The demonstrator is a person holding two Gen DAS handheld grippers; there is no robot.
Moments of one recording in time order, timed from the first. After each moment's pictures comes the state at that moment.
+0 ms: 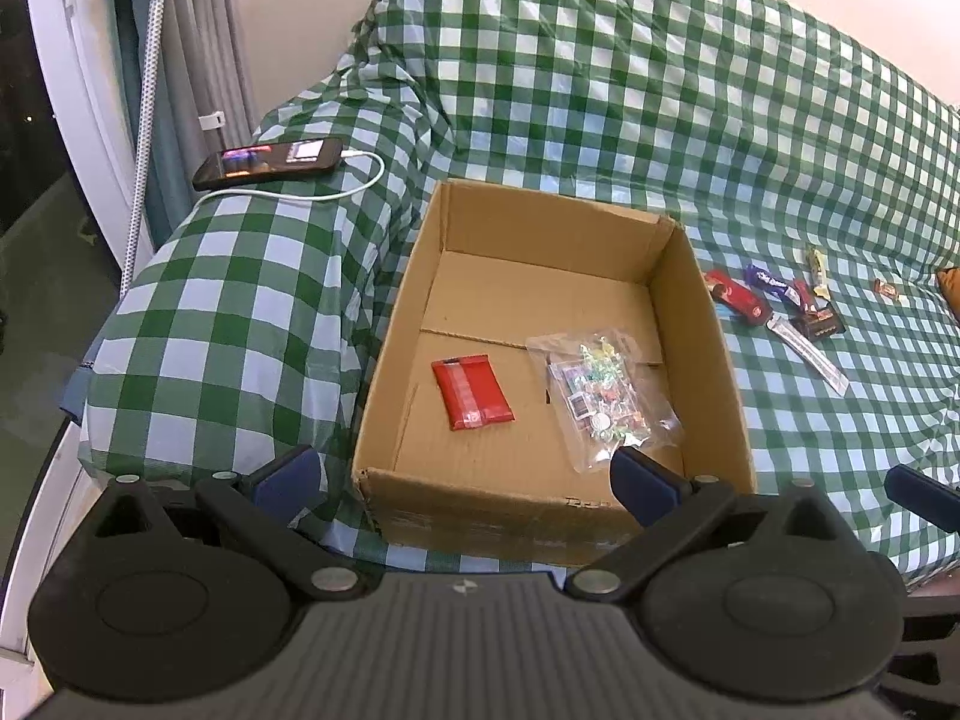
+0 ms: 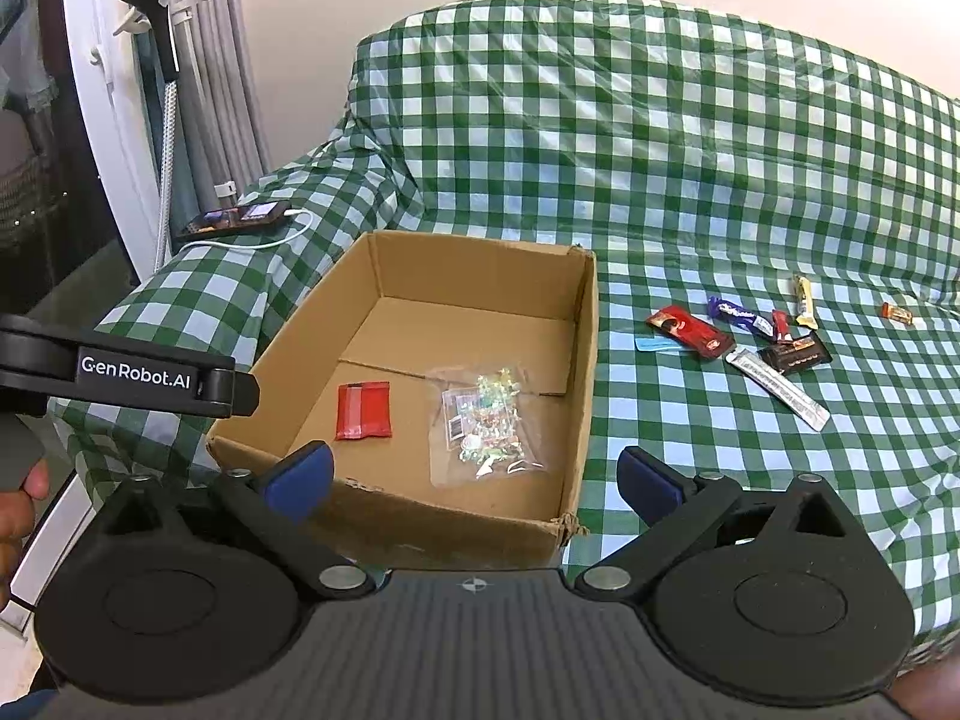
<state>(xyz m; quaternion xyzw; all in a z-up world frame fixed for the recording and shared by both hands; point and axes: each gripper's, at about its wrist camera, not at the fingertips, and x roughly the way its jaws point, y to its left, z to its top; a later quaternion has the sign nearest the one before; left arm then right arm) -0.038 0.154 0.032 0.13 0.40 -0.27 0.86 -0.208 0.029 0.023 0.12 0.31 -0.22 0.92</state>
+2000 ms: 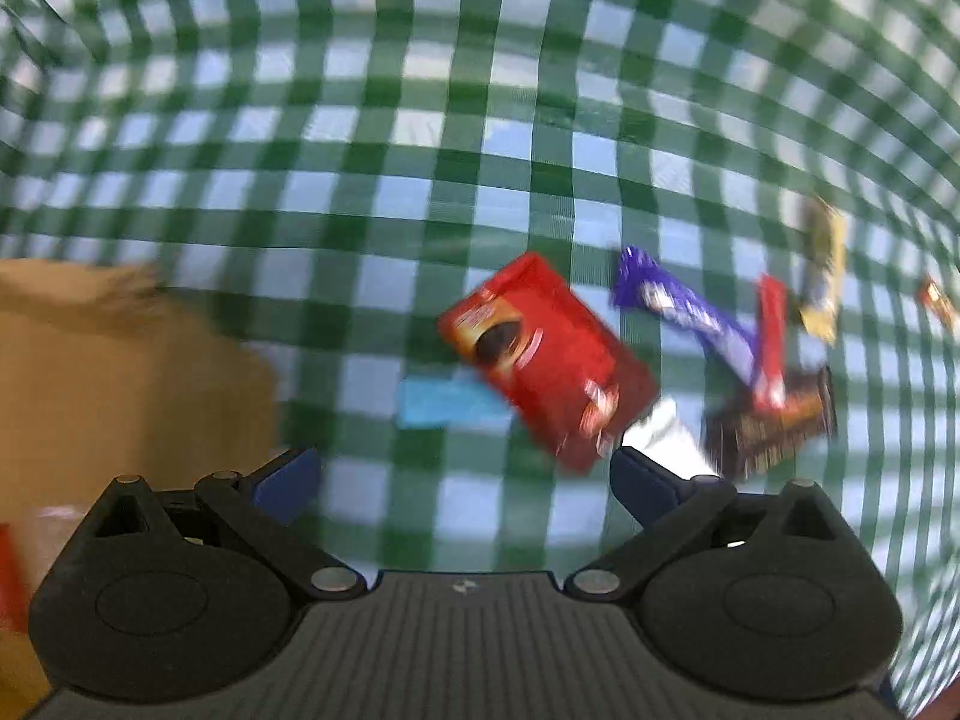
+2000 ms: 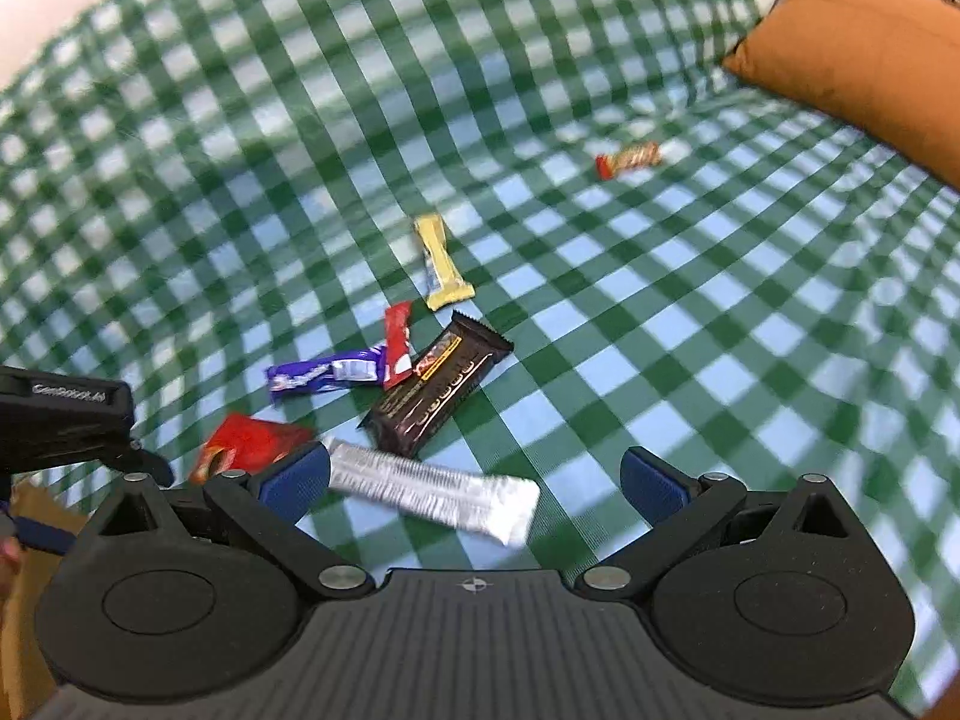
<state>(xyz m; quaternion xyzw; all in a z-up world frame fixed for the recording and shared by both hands) 0.072 -0.350 -0.140 0.18 0.59 -0.25 0.74 -0.223 -0.382 -0.127 0.34 0.25 -0.46 0.78</state>
